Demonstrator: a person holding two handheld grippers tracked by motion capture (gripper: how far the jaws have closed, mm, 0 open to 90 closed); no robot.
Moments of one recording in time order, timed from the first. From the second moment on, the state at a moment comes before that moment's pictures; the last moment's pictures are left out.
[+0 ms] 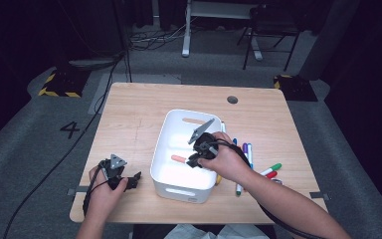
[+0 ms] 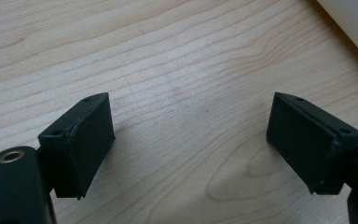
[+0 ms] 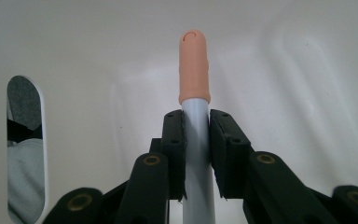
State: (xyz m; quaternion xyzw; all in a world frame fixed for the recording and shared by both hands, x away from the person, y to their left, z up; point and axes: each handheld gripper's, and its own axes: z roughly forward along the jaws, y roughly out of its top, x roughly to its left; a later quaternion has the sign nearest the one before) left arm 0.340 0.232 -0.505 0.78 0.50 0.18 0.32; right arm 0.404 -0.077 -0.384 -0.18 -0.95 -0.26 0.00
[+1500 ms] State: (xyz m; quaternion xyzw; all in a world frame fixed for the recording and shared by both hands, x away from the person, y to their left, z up) left arm 0.346 0.225 -0.506 0.80 0.49 0.17 0.31; right arm 0.428 -0.239 -0.340 -0.33 -0.86 -0.39 -0.10
